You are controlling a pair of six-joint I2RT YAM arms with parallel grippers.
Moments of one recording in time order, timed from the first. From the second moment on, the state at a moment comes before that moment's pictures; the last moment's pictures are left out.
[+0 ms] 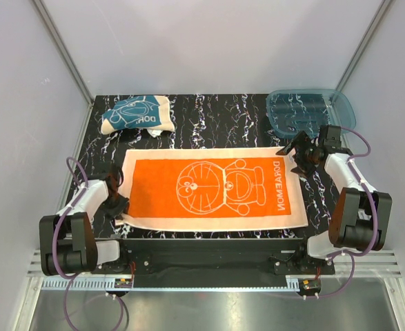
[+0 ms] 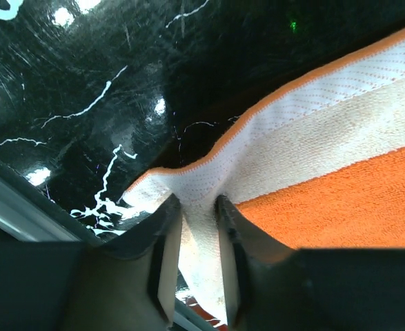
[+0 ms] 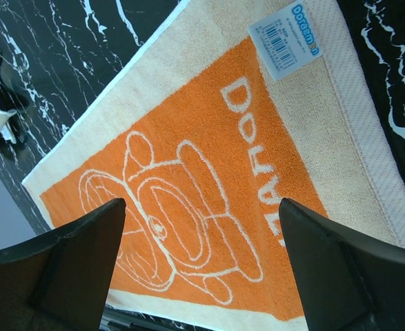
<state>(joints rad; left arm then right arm) 0.10 1.27 0.62 -0.83 -0.19 -0.93 -0.17 1.47 0.96 -0.44 -0.38 0.64</state>
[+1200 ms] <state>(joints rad) 0.12 1.23 0.59 -0.49 0.28 -0.68 -0.37 1.04 0.67 -0.91 -0.12 0.82</state>
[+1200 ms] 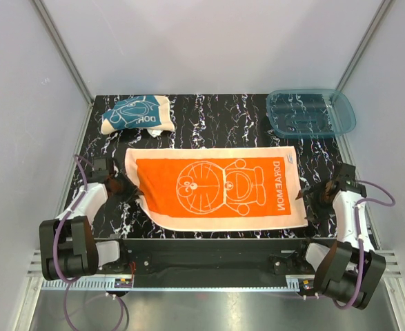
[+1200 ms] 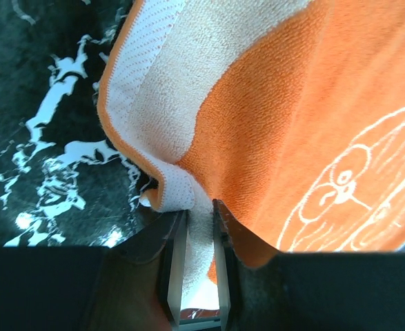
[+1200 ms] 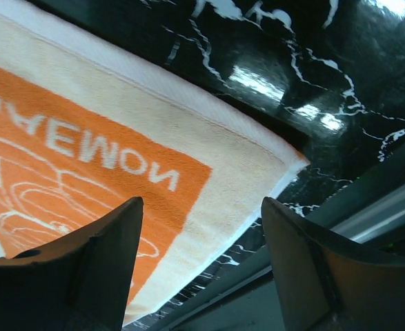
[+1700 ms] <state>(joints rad) 0.16 1.23 0.58 -0.44 0.36 -0.68 -0.32 1.18 0.58 -0.89 -0.10 0.88</state>
